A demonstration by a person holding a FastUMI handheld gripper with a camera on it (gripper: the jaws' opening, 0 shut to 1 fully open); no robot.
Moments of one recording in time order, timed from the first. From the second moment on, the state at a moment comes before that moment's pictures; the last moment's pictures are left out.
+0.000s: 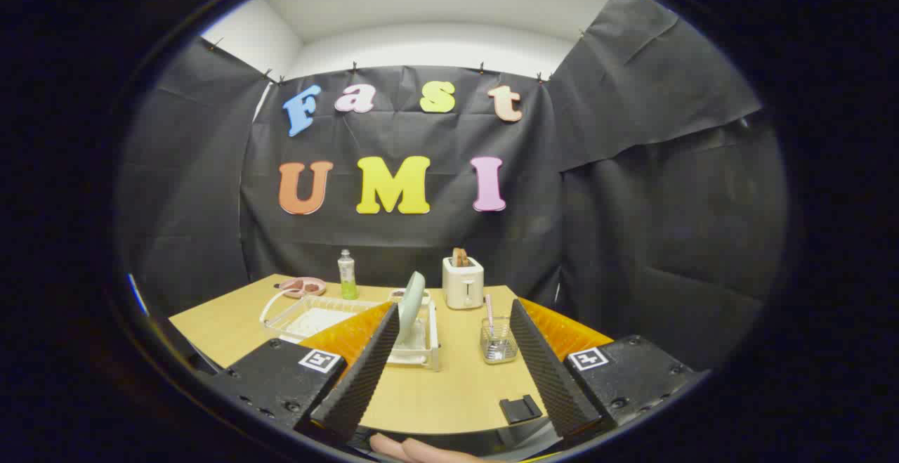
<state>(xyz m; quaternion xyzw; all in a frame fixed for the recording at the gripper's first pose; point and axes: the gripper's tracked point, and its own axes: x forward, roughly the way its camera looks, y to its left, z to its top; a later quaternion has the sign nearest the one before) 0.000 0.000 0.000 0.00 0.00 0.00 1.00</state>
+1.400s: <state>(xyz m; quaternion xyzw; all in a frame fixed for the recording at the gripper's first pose) 0.178 0.049 0.034 -0.06 0.13 0.01 0.99</state>
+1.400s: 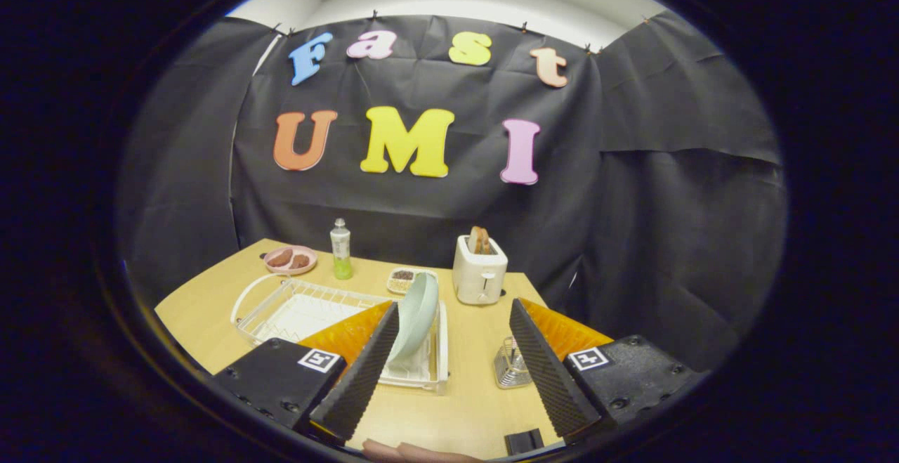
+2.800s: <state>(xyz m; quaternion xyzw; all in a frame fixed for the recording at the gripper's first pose) 0.348 0.084 -0.025 -0.24 0.52 -0.09 0.81</state>
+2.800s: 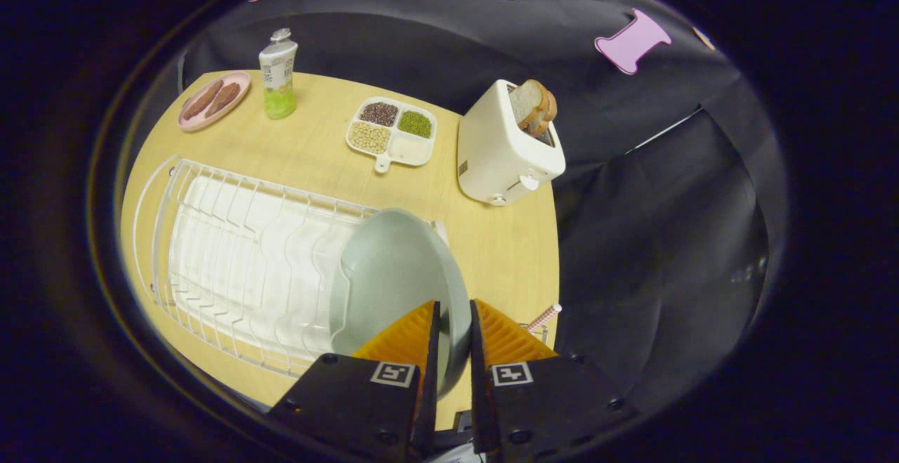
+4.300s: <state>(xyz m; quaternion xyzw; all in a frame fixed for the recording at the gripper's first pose) 0.169 0.132 -0.011 -0.06 0.39 0.04 0.92</state>
